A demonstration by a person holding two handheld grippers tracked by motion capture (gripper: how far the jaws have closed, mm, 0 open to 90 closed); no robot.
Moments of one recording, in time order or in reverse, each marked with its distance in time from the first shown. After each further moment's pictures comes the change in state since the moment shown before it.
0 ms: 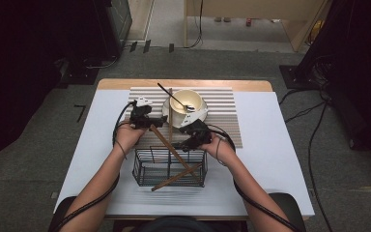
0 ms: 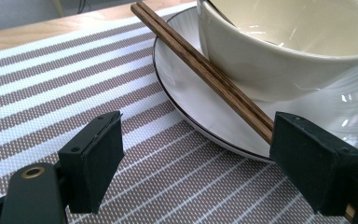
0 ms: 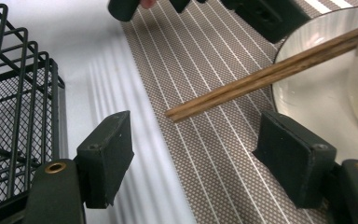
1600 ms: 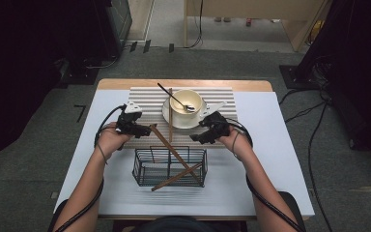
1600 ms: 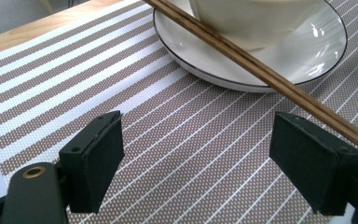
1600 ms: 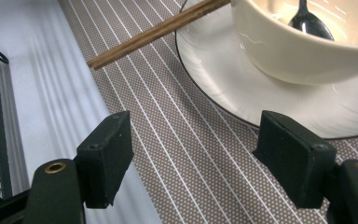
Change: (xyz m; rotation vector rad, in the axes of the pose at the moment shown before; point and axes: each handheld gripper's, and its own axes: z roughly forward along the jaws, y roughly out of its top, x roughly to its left) left arm 0.012 -0.014 -0.045 0.060 -0.024 0.135; right arm -0.035 -0.019 -0.043 0.060 -0.117 0.093
